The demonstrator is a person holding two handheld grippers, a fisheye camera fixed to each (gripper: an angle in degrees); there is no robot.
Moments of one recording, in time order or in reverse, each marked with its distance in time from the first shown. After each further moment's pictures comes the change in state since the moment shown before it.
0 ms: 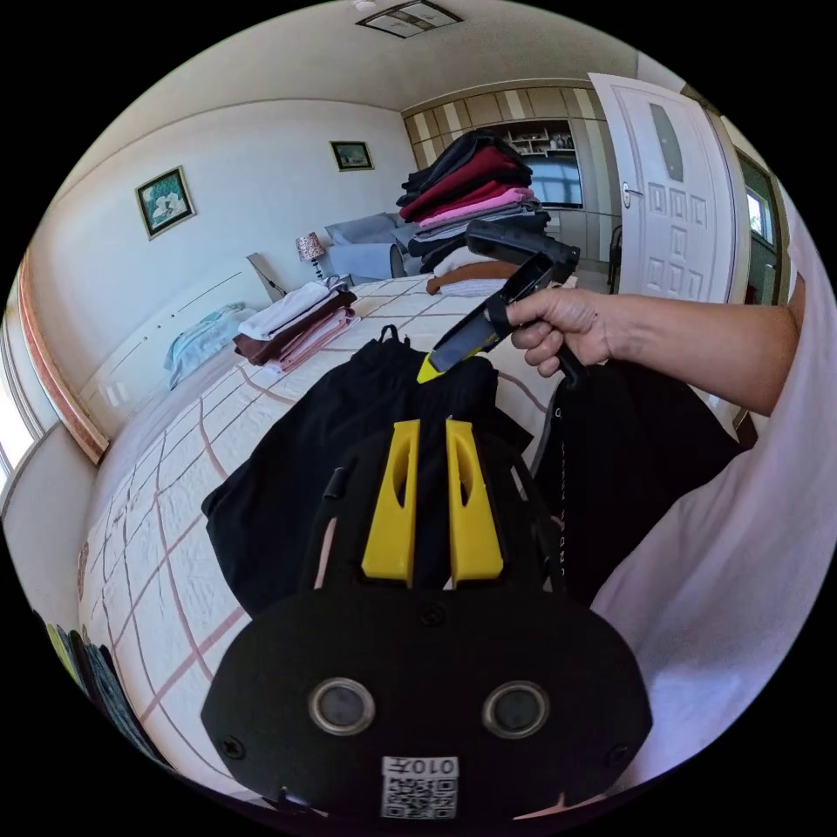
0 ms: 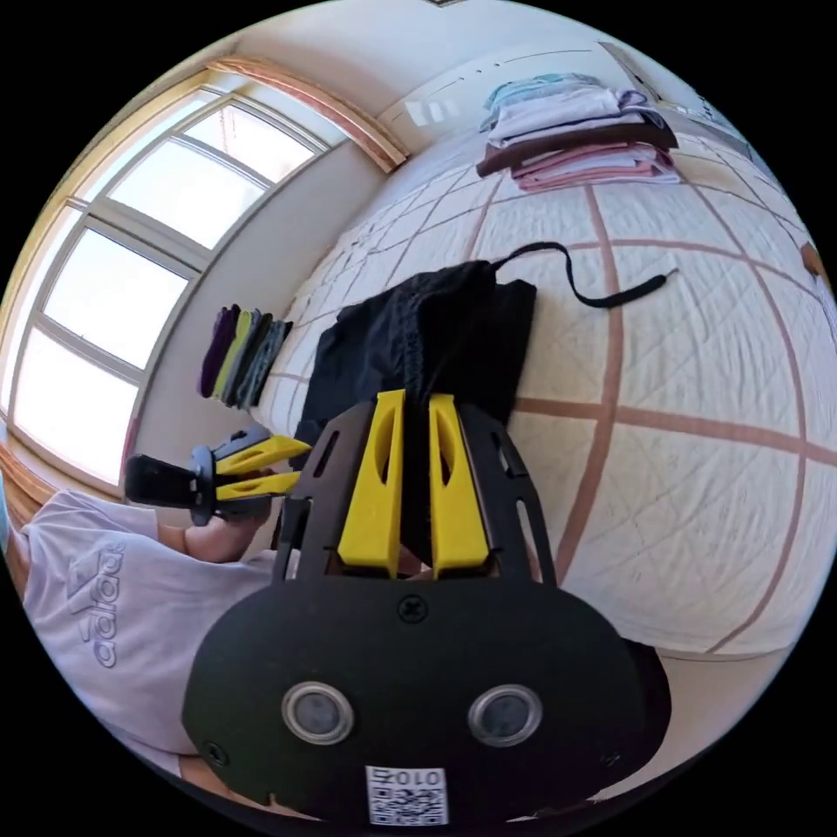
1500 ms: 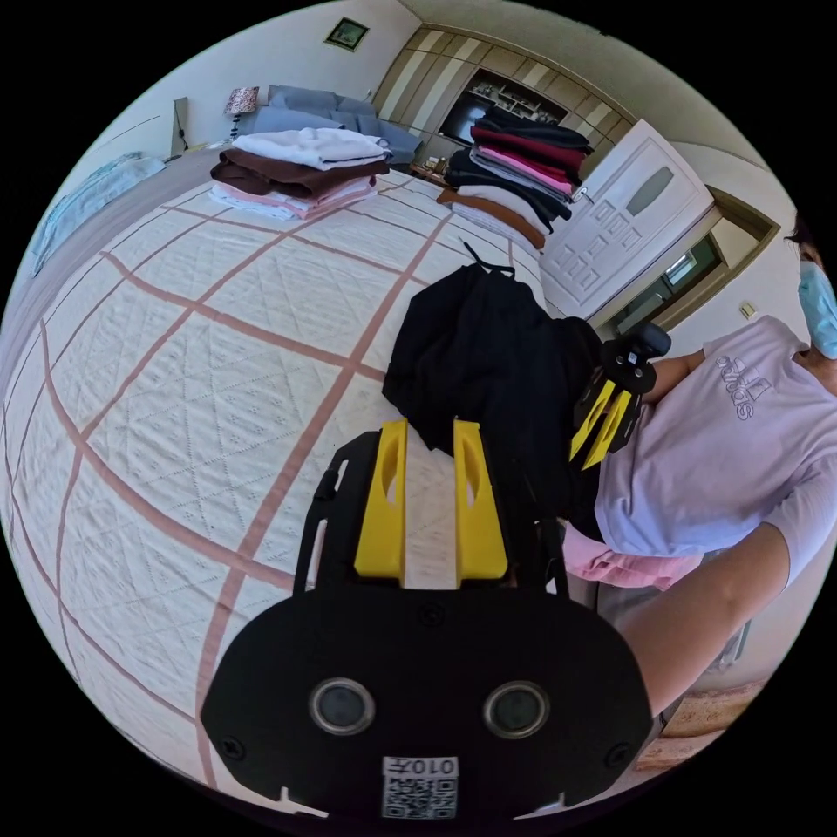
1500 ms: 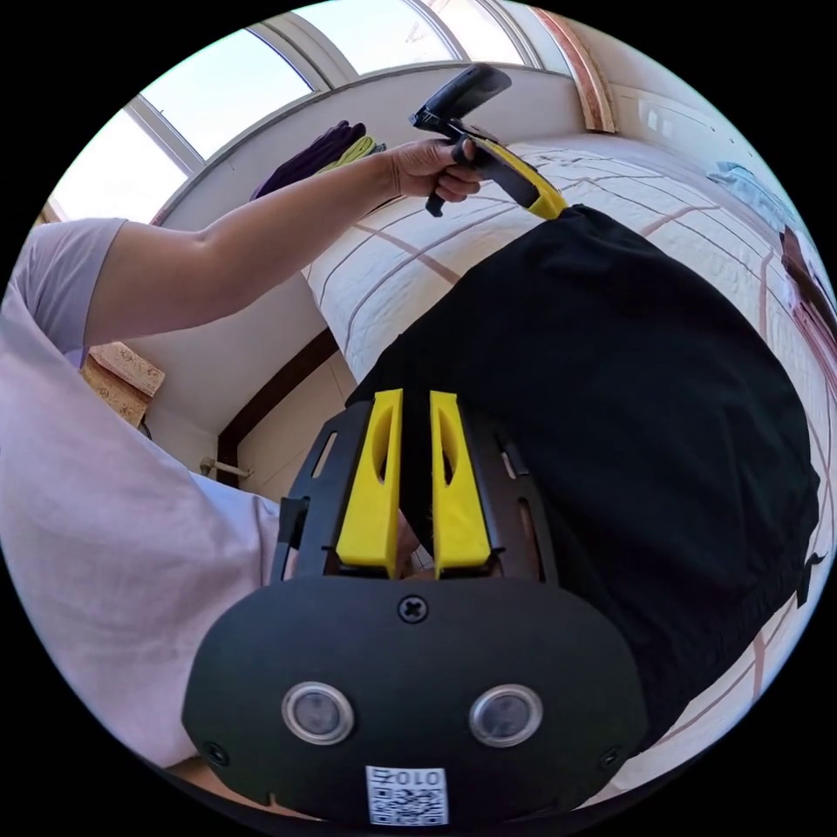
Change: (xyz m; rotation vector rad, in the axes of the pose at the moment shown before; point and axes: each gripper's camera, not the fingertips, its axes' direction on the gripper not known) left arm -0.533 -0.124 0.024 -0.329 0.677 -0.019; right arm -0.176 0.056 0.343 -0.219 -0.013 -0.579
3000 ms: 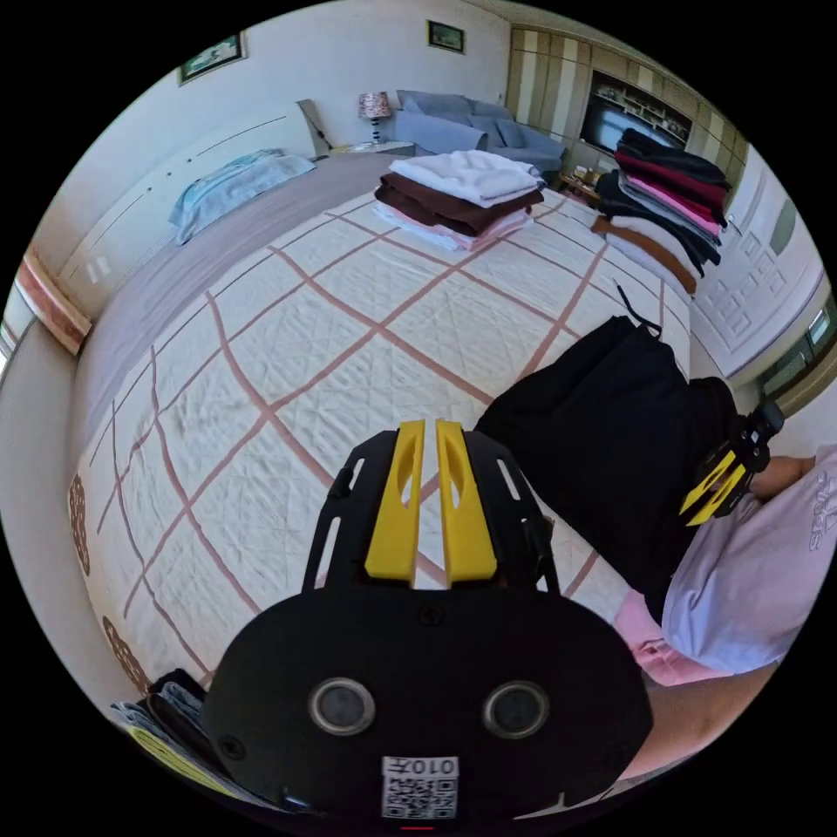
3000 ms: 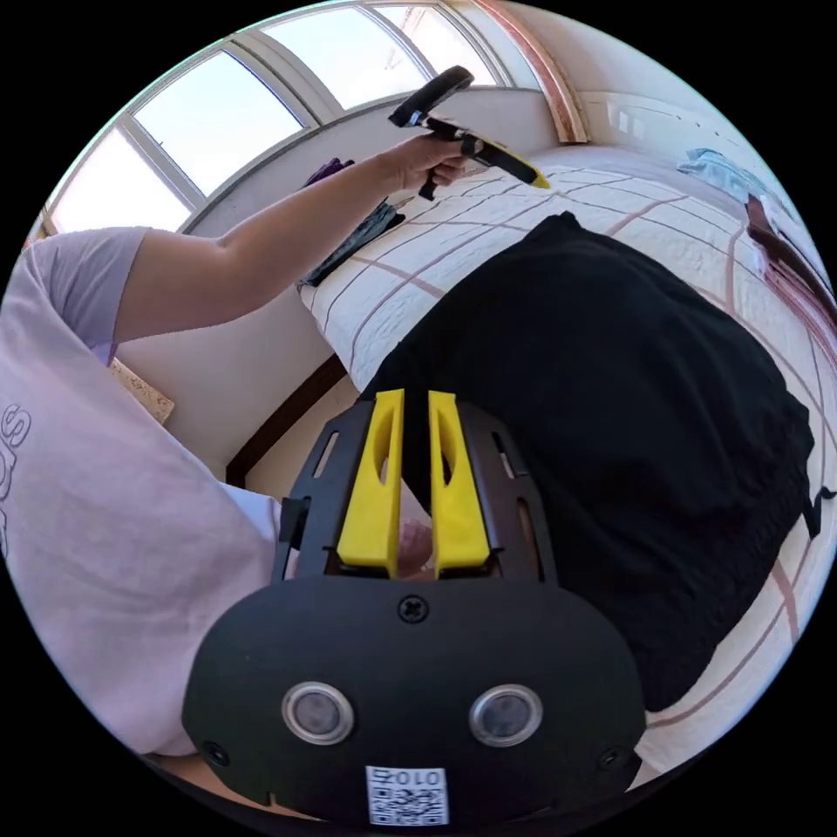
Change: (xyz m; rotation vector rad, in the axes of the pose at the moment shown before) left arm 0.130 -0.066 -0.079 0.047 -0.472 -0.299; right arm 0.069 0.078 -0.013 0.126 0.024 0.081
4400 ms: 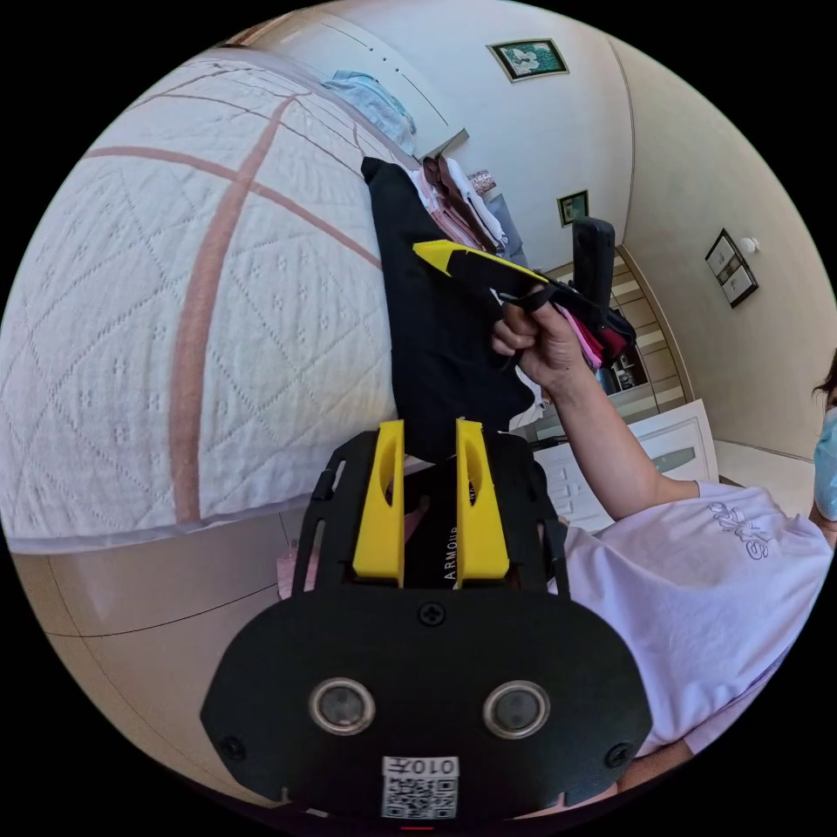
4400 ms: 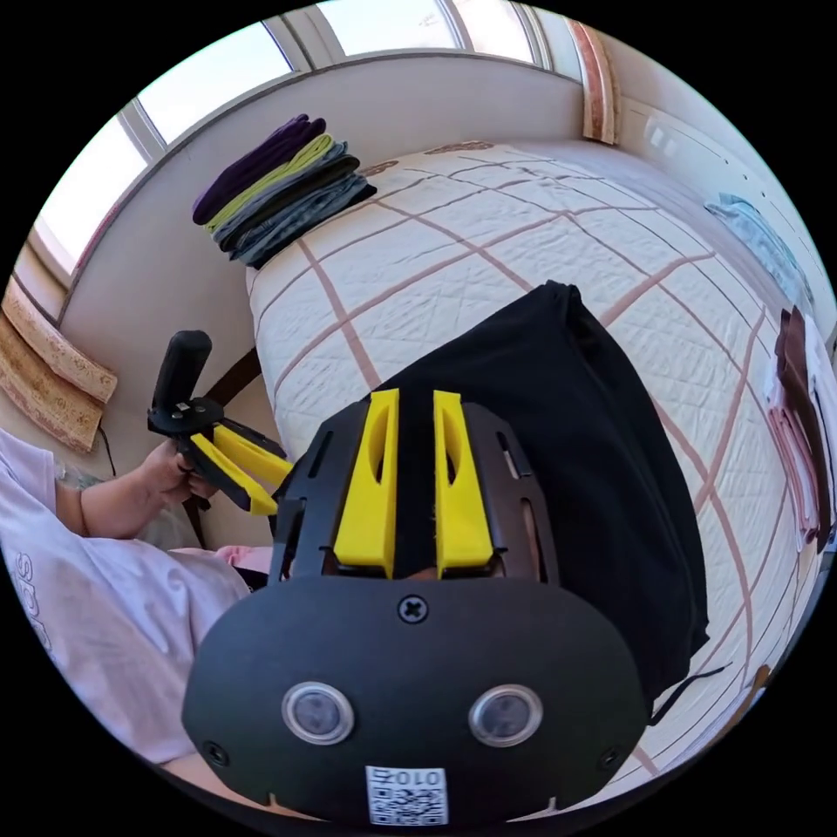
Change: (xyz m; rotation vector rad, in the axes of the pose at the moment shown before) left arm 0.090 0.342 -0.021 0.256 0.613 -0.650; right arm 0.020 -0.148 0.085 -0.234 0.155 -0.112
